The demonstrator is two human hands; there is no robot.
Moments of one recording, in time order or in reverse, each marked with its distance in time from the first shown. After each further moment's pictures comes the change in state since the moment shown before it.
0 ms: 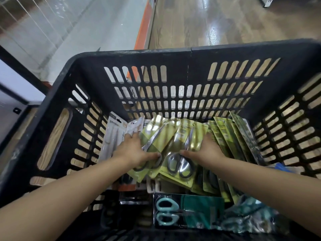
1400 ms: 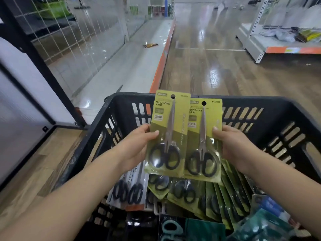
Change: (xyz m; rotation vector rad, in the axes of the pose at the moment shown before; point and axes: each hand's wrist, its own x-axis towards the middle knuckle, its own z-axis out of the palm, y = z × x) left_hand -0.059 0.008 -0.097 -1.447 -0.211 0.253; right_hand -0.064 -0.068 -0.093 0.695 -0.026 -0.173
